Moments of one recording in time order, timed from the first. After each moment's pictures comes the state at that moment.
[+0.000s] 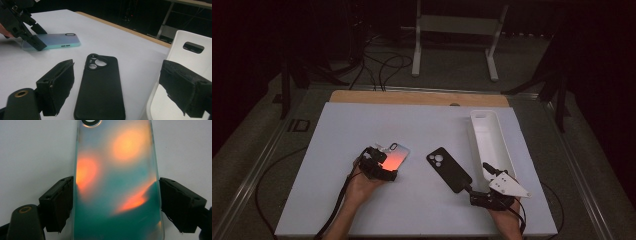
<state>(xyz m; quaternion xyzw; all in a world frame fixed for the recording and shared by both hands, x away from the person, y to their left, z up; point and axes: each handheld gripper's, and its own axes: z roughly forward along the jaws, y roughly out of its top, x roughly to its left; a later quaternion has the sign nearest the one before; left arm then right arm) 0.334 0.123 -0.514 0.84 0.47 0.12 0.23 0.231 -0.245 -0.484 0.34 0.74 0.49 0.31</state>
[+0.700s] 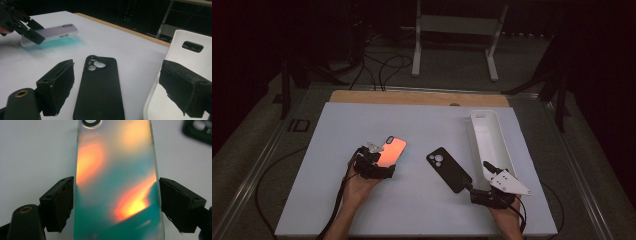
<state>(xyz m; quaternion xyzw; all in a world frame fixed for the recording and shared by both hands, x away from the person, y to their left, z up) 0.321 0.140 -0.496 0.79 0.49 0.17 0.33 0.235 -0.248 -0.481 0.35 0.74 0.50 0.30</state>
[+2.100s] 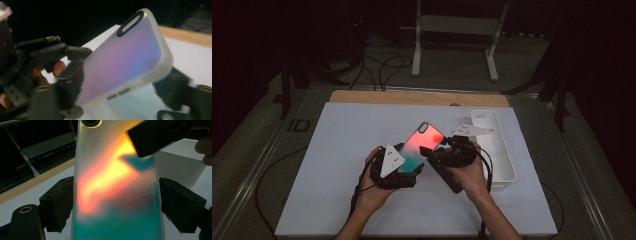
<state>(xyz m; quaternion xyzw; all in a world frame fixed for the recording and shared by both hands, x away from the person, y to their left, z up) 0.264 0.077 -0.426 0.78 0.29 0.26 0.48 0.316 -0.144 -0.399 0.36 0.75 0.55 0.05</state>
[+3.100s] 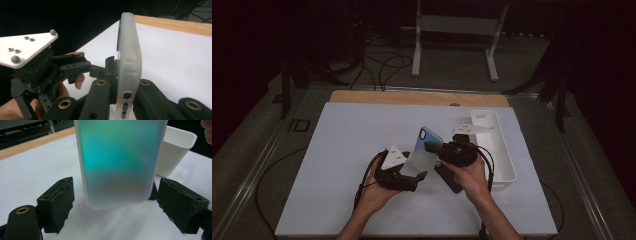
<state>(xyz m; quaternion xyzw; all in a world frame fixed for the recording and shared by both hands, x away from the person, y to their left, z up) 0.279 0.080 -0.447 0.81 0.30 0.13 0.49 0.312 -0.148 -0.392 0.36 0.75 0.55 0.03</state>
